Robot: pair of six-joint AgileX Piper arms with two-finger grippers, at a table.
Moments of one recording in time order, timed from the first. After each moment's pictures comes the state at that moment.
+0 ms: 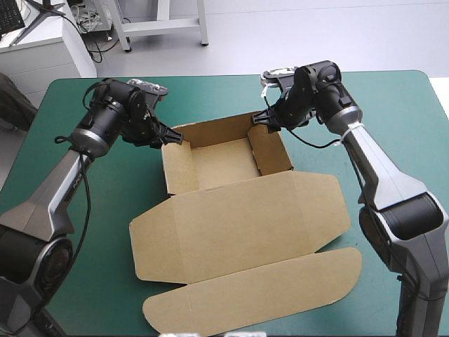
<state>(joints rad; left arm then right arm) -0.37 1.76 -1.77 0.11 1.24 -0.14 0.39 2.00 -2.09 0.07 1.24 0.06</state>
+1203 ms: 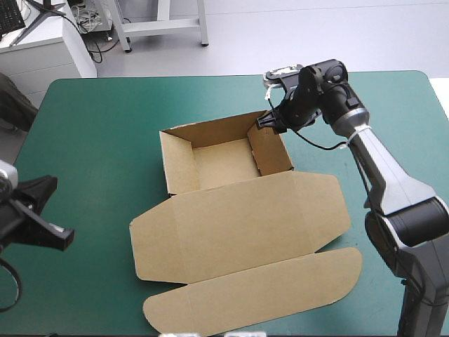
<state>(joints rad) -0.37 0.70 -1.28 0.08 1.14 0.11 0.39 1.97 -2.05 0.04 1.25 0.00</state>
